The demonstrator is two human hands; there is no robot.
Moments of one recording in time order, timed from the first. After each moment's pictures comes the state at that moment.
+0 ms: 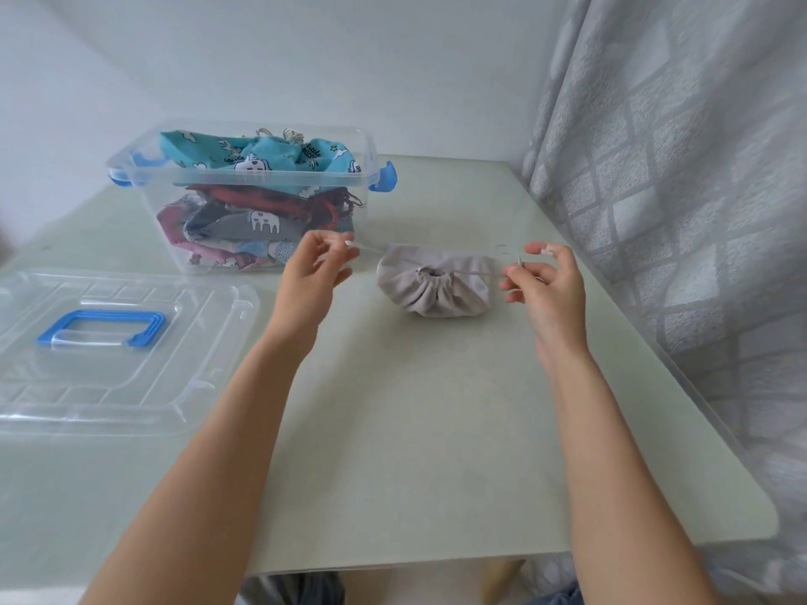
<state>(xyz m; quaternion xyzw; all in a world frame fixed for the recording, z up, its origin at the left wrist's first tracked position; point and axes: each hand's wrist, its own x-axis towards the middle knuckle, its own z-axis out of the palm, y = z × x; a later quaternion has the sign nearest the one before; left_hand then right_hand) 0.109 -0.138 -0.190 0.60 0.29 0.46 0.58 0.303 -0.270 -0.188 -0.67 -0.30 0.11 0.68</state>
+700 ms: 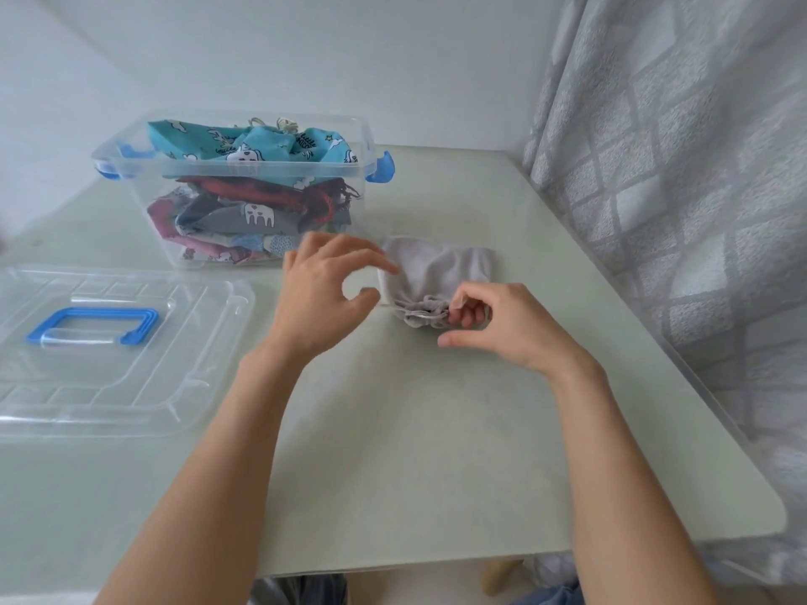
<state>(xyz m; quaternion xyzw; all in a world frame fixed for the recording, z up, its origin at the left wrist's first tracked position) 0.101 -0.149 -0.187 0.89 0.27 0.34 0.16 0.288 -0.278 -0.191 -0.71 -0.60 0.14 0.33</state>
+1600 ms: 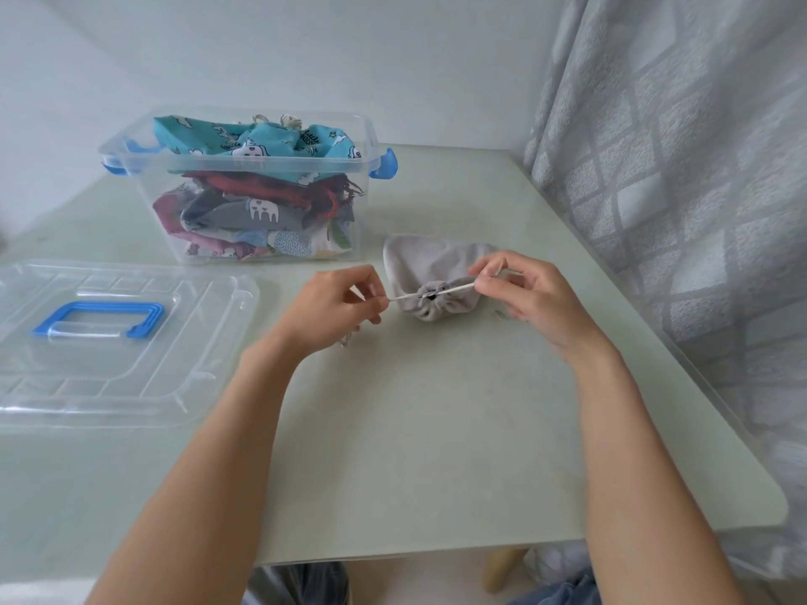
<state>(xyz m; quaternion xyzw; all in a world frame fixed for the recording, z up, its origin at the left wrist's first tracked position) 0.098 -0.143 -0.199 0.85 0.29 0.22 0.39 0.299 -0.284 -0.181 -0.62 -0.51 0.26 0.53</state>
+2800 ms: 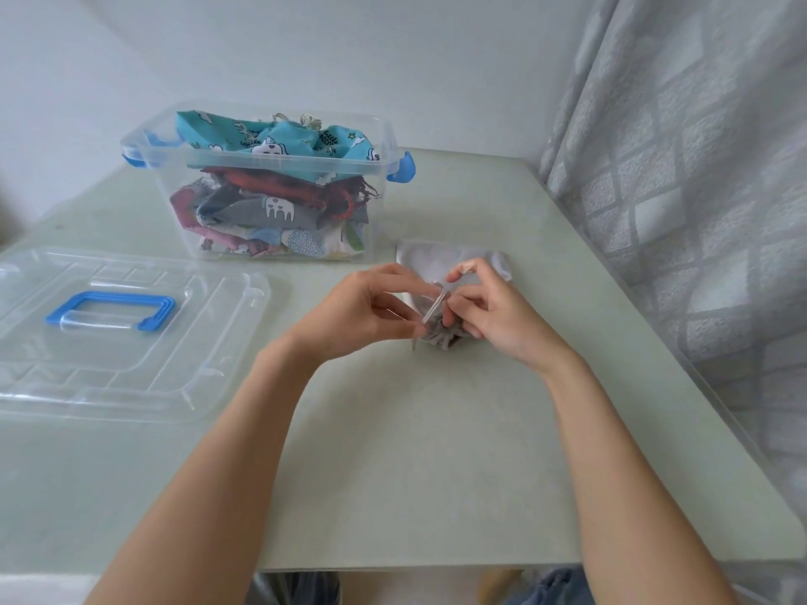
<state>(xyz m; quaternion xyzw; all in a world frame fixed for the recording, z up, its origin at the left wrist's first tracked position) 0.102 -0.158 -0.192 0.80 0.14 0.24 0.53 0.273 -0.253 -0.197 -0.64 -0.54 0.29 0.45</state>
